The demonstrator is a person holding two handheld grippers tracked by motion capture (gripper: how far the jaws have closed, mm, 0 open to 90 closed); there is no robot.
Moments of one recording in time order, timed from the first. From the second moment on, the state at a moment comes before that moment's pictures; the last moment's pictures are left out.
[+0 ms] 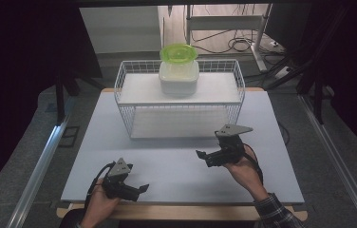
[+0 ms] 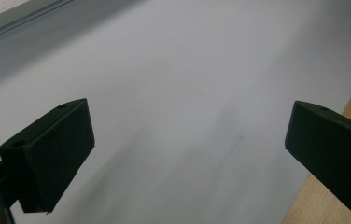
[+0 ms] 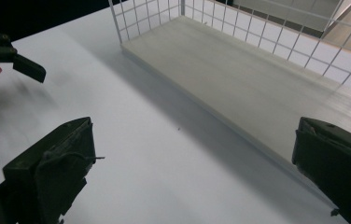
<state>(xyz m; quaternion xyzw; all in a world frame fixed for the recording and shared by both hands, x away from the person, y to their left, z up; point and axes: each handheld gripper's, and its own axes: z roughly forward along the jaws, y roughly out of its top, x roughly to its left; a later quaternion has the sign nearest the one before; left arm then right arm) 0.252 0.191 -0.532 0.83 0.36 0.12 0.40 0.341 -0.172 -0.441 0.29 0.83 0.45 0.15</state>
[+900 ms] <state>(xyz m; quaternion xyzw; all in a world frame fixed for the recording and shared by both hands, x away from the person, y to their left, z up) 0.252 0.189 -0.533 0.84 0.36 0.12 0.40 0.323 -0.203 -0.488 0.32 0.83 0.42 0.14</state>
